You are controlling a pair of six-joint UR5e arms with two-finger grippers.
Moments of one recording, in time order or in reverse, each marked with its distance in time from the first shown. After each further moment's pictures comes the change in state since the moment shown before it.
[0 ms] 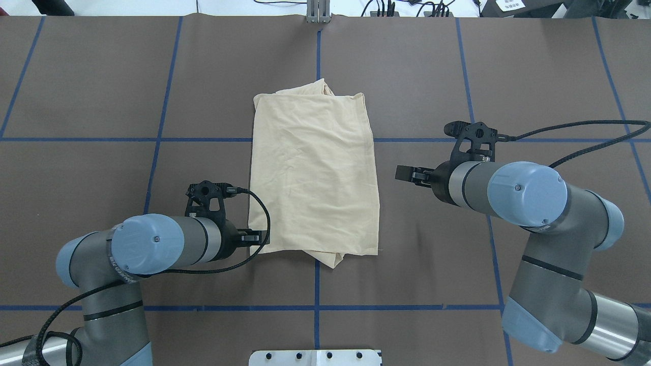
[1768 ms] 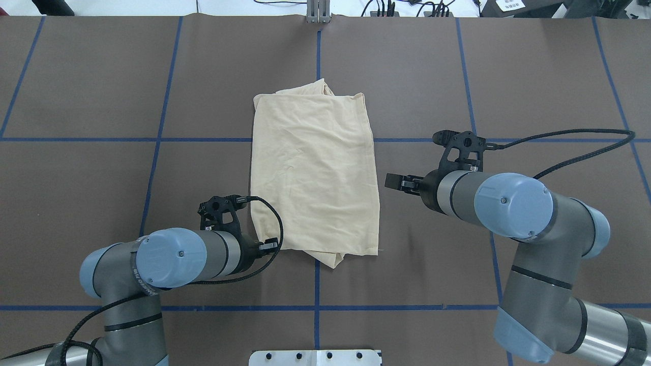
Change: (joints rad) left arm 0.043 -0.047 0.032 0.000 0.006 -0.231; right arm -0.048 0.032 -0.007 -0.013 -0.031 0.043
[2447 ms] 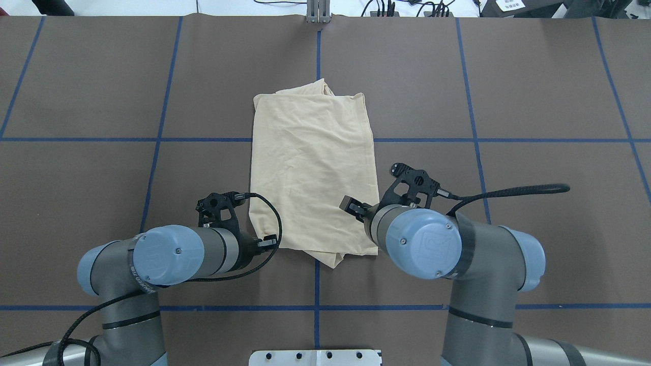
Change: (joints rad) left arm -0.006 0.002 -0.005 0.000 0.003 0.002; right arm -0.170 0.197 -0.008 -0.329 -0.097 0.436
